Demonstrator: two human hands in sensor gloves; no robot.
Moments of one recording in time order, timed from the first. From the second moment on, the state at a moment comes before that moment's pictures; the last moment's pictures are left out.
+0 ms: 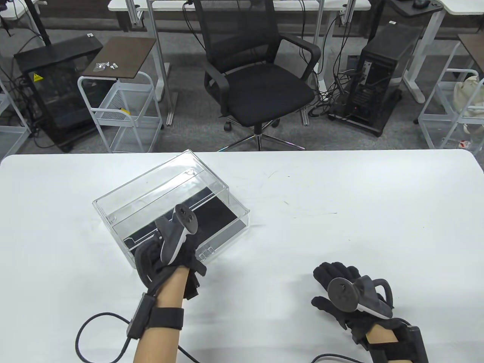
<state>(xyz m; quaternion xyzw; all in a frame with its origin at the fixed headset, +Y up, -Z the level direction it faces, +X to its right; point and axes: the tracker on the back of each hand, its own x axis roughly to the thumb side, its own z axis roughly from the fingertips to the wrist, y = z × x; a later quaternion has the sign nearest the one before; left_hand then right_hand) -0.178 -0.642 -0.382 -0.03 0.19 0.10 0.98 0.206 -0.731 -0.310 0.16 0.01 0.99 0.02</state>
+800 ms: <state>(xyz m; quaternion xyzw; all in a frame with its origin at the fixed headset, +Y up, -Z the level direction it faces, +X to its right) -0.170 -0.787 -0.365 -0.11 0.29 0.71 0.64 0.206 -0.732 -0.305 0.17 0.01 0.99 0.03</state>
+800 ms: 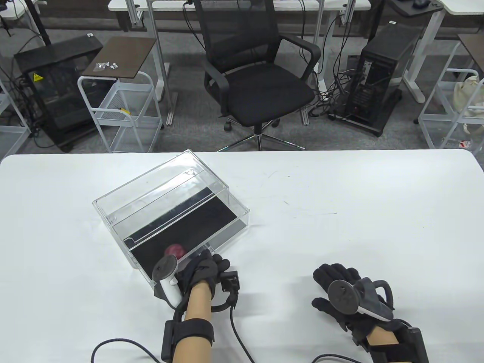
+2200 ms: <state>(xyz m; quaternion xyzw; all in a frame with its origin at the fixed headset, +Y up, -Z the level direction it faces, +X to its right) -0.136 -0.688 -0.355 0.00 -0.10 0.35 0.93 0.204 -0.726 -0.304 0.17 -0.01 0.98 0.03</state>
